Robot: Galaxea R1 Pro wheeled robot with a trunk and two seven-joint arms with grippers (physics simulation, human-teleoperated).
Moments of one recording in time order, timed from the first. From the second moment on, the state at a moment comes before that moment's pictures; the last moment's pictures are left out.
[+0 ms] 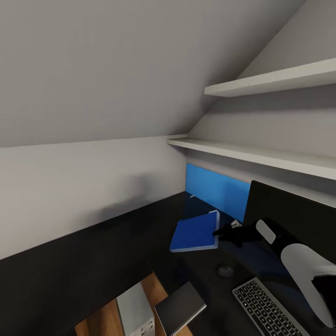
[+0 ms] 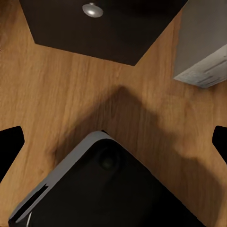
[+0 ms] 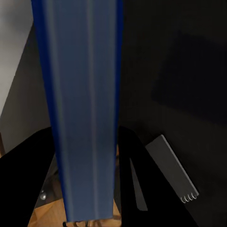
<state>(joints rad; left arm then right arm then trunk) 0.45 0.31 -0.83 -0.78 1.56 -0.72 0.06 -0.98 -0.26 0.20 -0.34 -0.68 1.00 0.46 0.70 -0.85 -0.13</state>
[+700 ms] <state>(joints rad) 0.45 0.32 -0.83 -0.79 1.57 -0.72 0.05 -0.98 -0.26 0.21 -0.34 -0.67 0.99 0.69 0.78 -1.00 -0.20</state>
